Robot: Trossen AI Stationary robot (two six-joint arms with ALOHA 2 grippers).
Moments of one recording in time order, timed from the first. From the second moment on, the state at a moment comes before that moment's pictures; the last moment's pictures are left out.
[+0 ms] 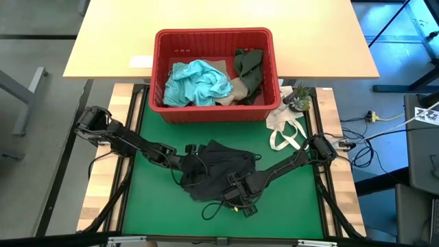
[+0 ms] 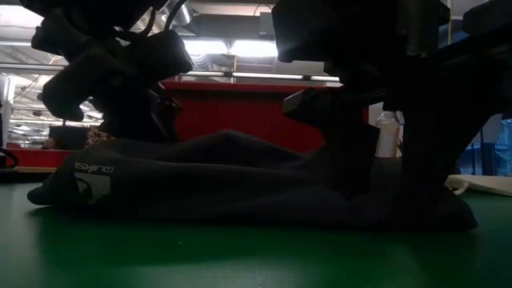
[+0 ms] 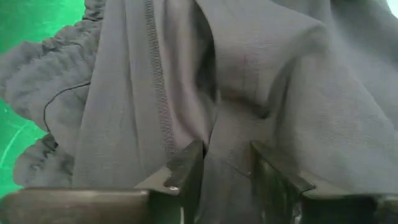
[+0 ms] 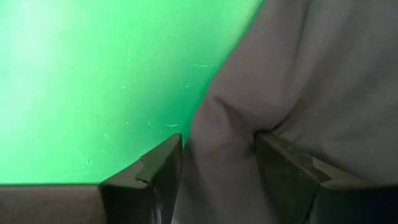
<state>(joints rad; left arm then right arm) -0.31 1.57 0.67 0.03 -0.26 -0.21 0.45 2.17 1.54 -0.78 -0.09 -0.01</state>
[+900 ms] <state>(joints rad) -0.29 1.46 0.67 -0.20 -0.51 -0.29 0.45 2.17 1.54 -0.78 -0.09 0.01</state>
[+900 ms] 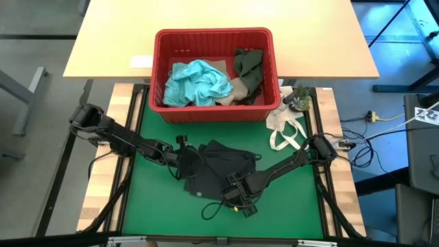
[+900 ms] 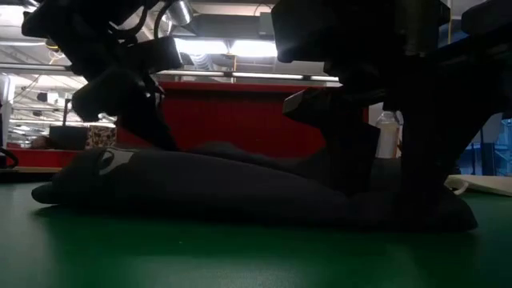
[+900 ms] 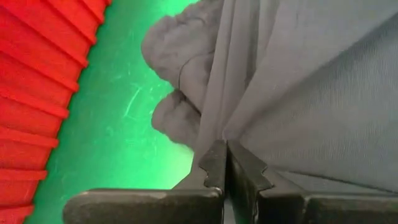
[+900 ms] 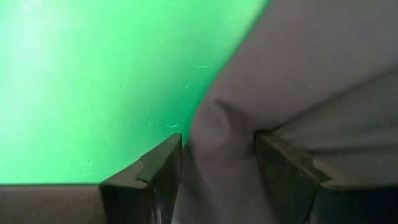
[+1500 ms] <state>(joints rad) -0.29 1.46 0.67 -0.23 -0.51 -0.29 0.44 2.00 1.65 -0.99 0.12 0.07</state>
